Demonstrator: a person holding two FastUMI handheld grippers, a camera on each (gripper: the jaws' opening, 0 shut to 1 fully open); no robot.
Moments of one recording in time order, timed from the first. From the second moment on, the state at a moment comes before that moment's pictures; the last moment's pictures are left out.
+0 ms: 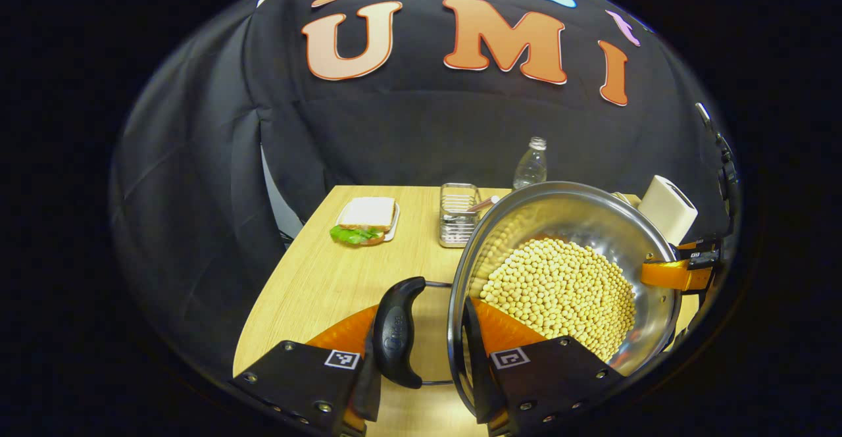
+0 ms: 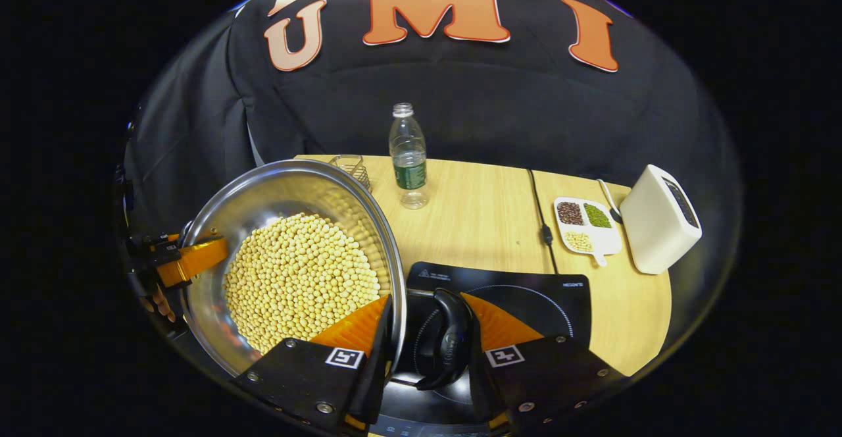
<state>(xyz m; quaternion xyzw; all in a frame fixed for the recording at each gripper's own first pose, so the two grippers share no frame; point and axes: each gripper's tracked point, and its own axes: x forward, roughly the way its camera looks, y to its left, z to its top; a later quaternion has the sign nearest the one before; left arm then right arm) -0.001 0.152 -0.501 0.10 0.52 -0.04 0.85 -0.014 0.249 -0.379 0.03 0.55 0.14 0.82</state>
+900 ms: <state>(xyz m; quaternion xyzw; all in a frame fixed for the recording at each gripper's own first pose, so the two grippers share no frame) 0.013 0.144 -0.524 0.10 0.53 -0.12 0.84 -0.015 0.099 -0.389 0.03 0.56 0.06 0.83</state>
